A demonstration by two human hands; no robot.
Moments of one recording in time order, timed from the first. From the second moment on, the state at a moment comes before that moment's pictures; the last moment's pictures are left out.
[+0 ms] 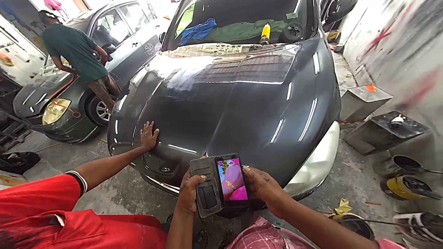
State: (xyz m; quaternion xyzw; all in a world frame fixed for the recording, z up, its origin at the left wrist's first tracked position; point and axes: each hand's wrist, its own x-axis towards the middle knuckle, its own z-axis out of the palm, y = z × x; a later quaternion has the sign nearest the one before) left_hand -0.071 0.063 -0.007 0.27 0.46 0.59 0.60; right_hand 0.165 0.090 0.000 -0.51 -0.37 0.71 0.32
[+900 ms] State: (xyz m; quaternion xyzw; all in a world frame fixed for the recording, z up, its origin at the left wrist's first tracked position) left_hand -0.052 0.056 0.023 0.28 0.50 0.58 0.58; right_hand 0.173 0.082 0.005 -0.52 -0.37 0.71 0.31
